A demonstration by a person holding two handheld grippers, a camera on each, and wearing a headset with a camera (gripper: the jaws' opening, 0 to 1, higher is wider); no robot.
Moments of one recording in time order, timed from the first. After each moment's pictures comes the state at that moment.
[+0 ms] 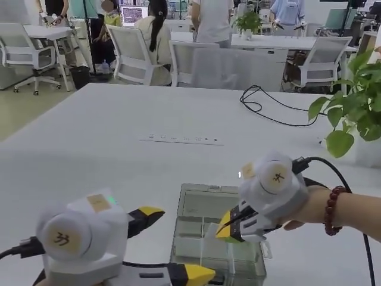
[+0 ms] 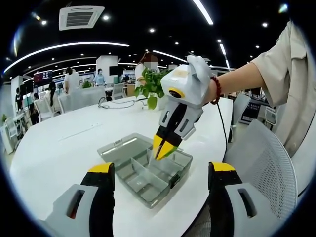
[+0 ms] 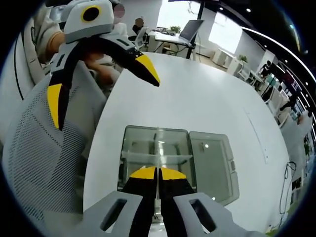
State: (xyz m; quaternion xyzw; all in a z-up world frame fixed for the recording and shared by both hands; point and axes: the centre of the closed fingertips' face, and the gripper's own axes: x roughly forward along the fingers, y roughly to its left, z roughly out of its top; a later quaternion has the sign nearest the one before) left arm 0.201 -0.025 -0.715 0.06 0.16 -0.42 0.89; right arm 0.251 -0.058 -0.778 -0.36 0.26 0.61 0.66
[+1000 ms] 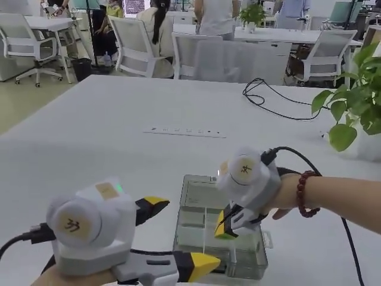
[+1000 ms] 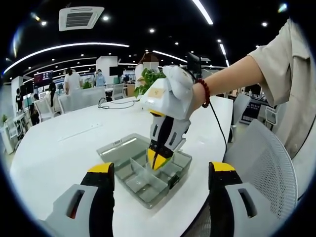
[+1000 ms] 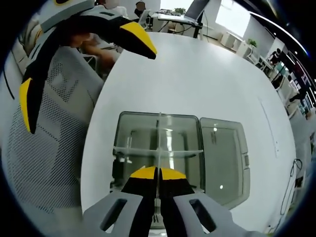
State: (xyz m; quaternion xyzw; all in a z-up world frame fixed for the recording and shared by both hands) left arm 0.201 -0.027 -0.715 0.06 0.16 -0.41 0.89; right arm 0.256 -0.055 -0.814 -0.40 0.33 0.60 0.61
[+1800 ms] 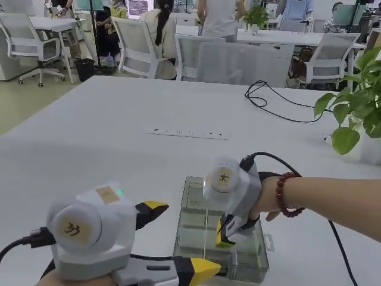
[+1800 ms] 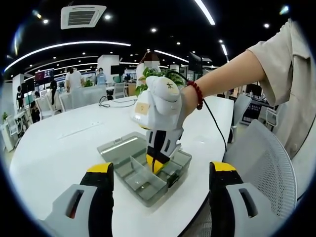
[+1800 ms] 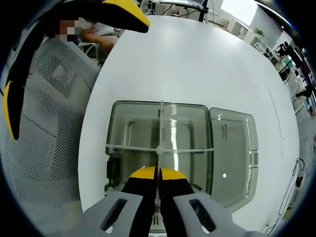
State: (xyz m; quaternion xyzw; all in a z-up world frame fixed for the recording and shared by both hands) left arm 0.199 -0.024 -0.717 0.06 0.16 -0.41 0.90; right arm 0.254 -0.057 -0.833 -0.43 0.38 0.59 0.57
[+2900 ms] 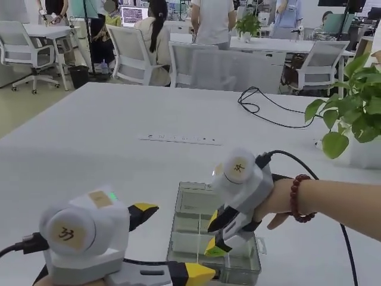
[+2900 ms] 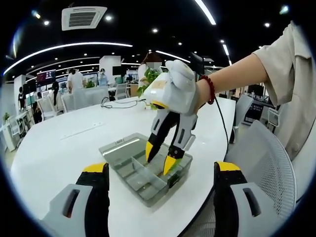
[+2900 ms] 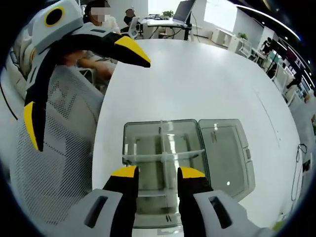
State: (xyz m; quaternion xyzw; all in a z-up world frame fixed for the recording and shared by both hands) left arm 0.198 -0.024 -0.713 0.06 0.16 -0.40 0.90; right arm 0.245 -0.055 -0.796 -0.34 0.35 0.60 0.64
